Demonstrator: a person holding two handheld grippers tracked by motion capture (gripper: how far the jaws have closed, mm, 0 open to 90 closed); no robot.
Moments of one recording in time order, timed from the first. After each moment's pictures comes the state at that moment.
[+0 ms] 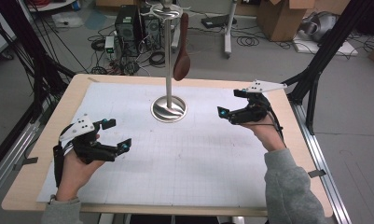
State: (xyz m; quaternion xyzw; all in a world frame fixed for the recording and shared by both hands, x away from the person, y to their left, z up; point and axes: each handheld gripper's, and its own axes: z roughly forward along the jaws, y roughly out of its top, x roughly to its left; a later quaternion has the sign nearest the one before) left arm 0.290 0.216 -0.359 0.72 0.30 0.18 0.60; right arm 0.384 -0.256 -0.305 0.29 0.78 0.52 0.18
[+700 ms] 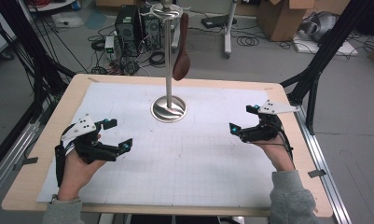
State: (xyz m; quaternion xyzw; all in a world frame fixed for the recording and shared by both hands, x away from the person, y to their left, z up) left arm 0.291 0.214 -0.361 0.72 0.30 0.18 0.60; right arm 0.349 -0.291 -0.341 0.31 0.77 0.52 0.21
